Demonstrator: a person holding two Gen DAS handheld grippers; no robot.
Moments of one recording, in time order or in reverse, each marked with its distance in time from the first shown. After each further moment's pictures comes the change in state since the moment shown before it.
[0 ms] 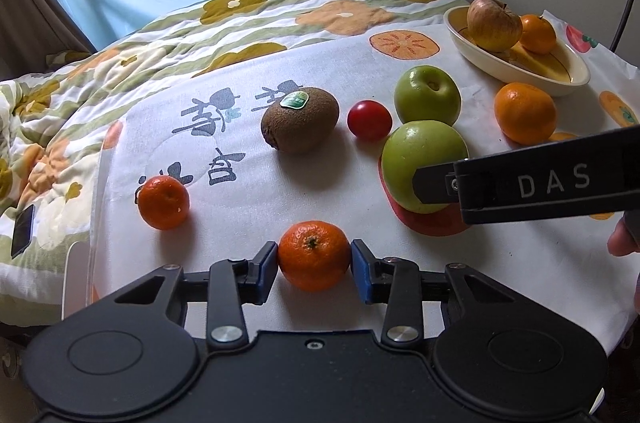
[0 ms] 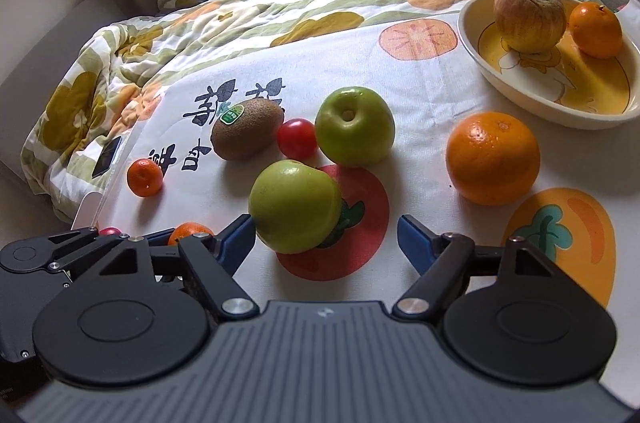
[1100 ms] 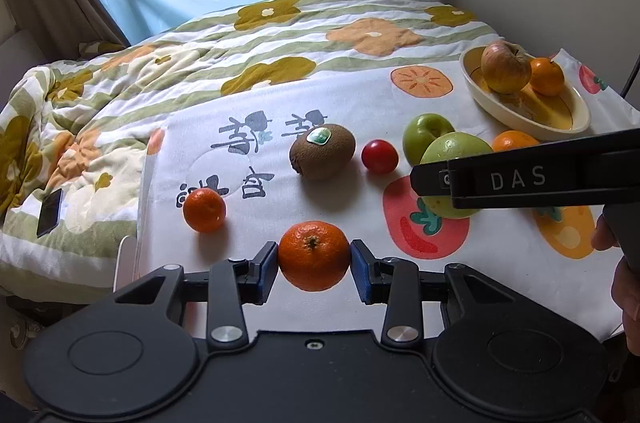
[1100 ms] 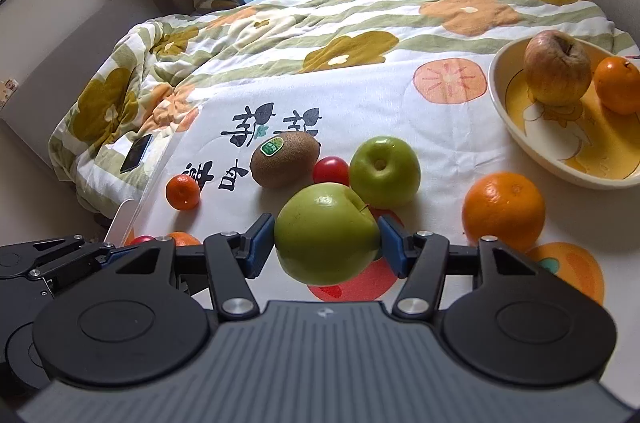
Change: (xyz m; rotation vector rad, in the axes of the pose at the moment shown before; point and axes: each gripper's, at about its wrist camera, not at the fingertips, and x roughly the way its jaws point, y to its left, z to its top) left arm -0.051 -0.005 0.018 -0.086 -0.021 0.061; right arm -0.026 0.006 0.027 -0.079 -0.021 0.079
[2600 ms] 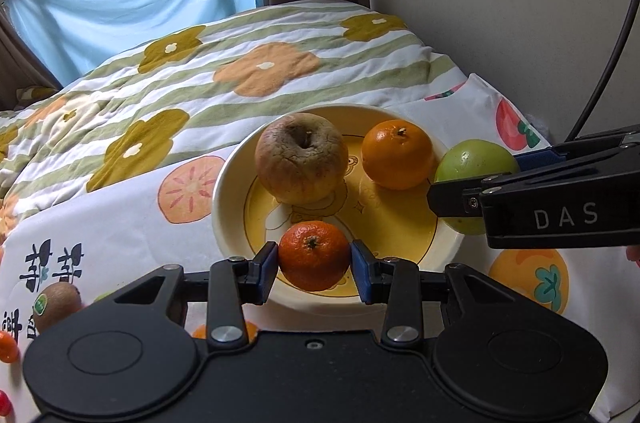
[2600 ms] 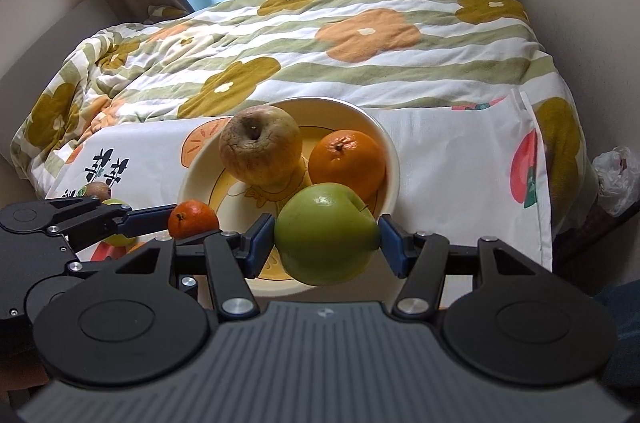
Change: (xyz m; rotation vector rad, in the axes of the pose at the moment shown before) left arm 0.084 -0.236 0.127 0.069 -0.003 -0.071; right arm -0.057 -0.259 0.079 -0.044 0.021 -0.072
